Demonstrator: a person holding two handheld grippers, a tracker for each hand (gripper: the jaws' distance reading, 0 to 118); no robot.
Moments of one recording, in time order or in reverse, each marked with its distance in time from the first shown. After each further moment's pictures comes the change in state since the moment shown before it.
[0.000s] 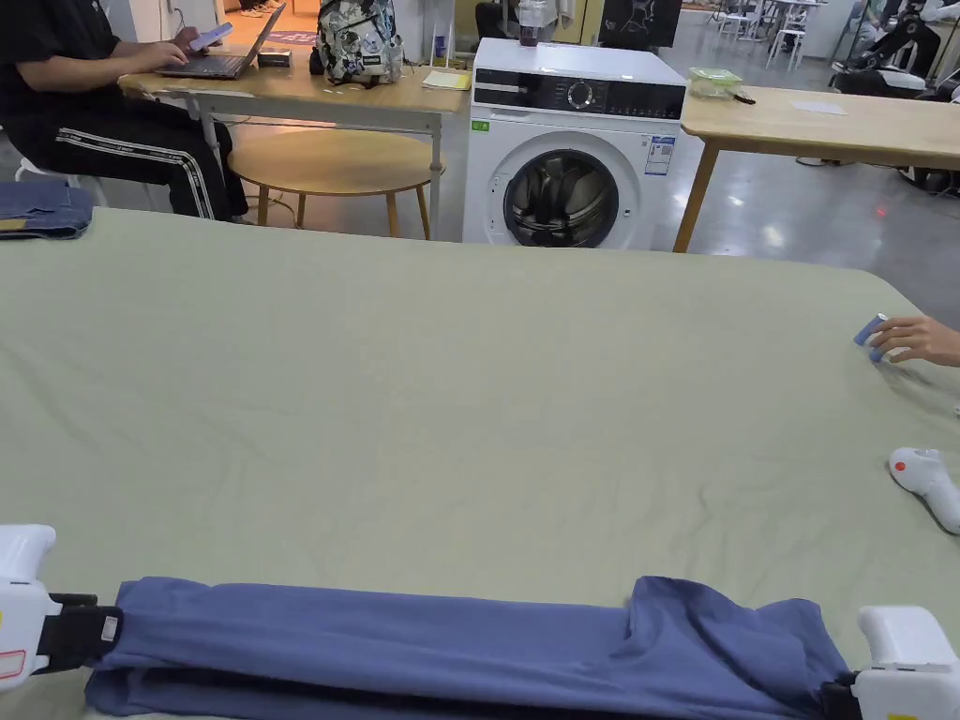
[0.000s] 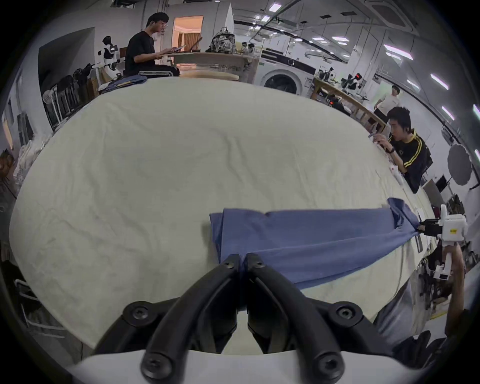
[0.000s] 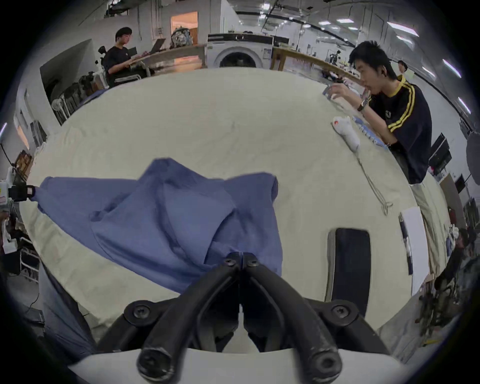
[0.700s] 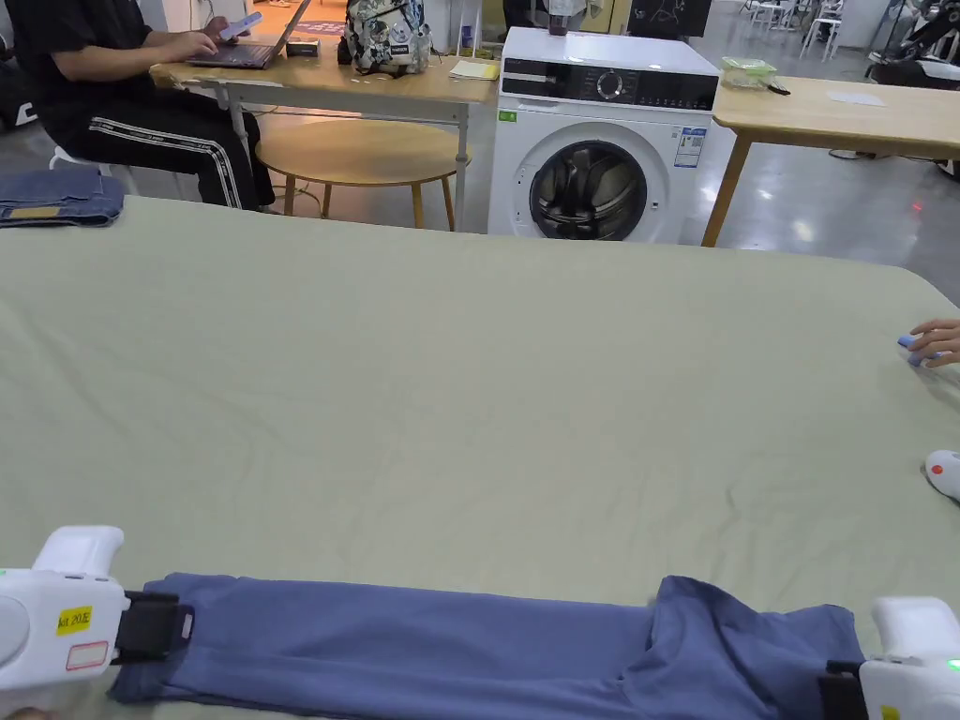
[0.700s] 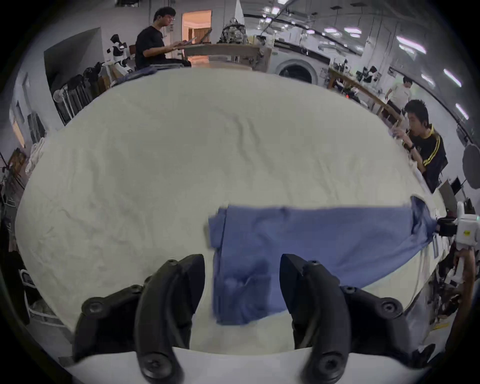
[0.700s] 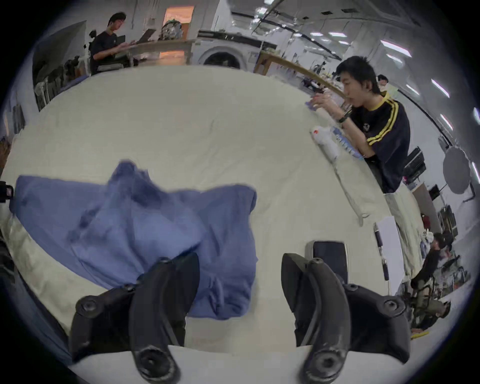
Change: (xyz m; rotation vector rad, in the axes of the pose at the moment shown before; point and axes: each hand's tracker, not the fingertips) left arm 0.032 0.001 -0.010 0.005 0.086 0.033; right arm -0.018 0.021 -0.002 0.054 -0.191 0.013
